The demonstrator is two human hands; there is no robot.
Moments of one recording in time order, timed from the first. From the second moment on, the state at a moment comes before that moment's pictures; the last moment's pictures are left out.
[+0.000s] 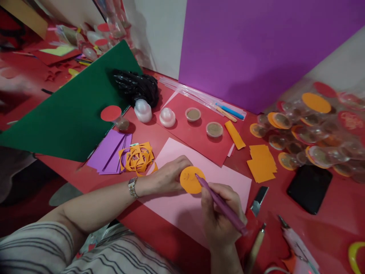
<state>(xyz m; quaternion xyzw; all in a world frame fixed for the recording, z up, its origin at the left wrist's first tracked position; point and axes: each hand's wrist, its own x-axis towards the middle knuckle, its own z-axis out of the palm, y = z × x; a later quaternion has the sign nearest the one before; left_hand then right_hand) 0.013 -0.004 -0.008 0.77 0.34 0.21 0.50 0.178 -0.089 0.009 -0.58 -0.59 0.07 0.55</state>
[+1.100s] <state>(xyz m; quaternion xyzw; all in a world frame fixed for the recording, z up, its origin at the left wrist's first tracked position) 0.014 -0.005 -0.008 0.76 0.34 0.21 0.50 0.166 -0.086 0.017 -0.54 -0.69 0.02 0.49</state>
